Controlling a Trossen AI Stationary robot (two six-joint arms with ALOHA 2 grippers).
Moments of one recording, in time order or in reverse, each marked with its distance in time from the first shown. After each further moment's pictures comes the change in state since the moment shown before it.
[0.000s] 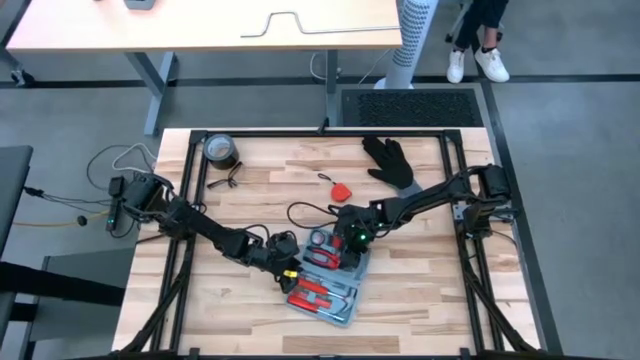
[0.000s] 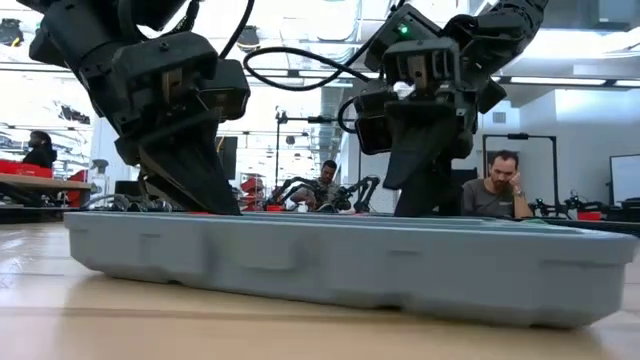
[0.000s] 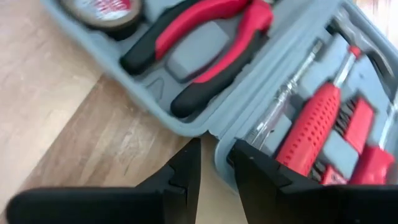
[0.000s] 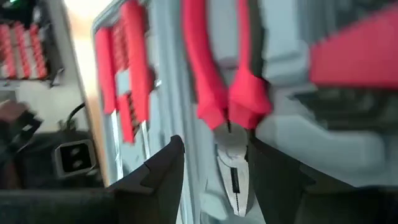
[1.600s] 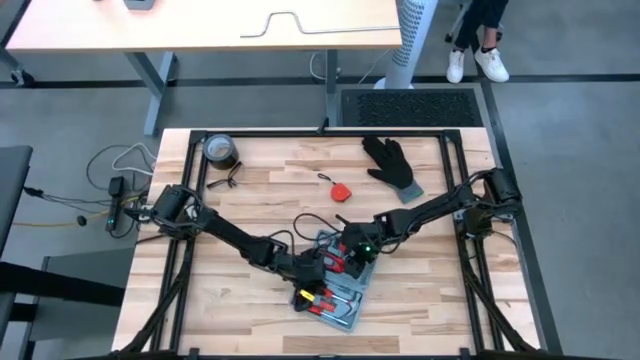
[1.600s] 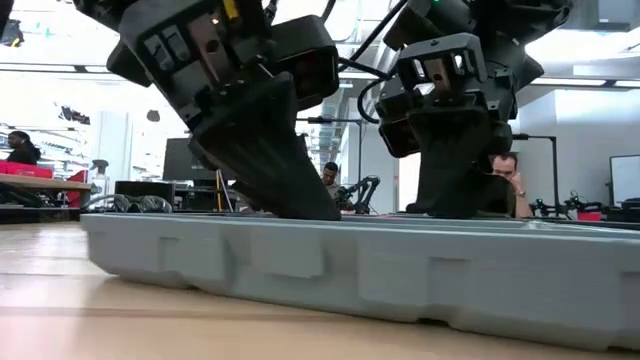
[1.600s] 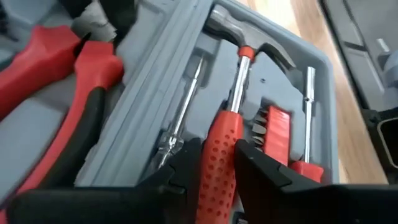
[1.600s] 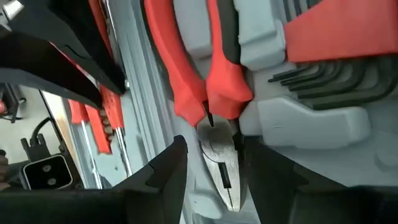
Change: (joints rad) left arm 0.038 0.246 0.262 0.136 0.268 0.394; right arm 0.132 -0.048 -0.017 -0.107 0.213 0.208
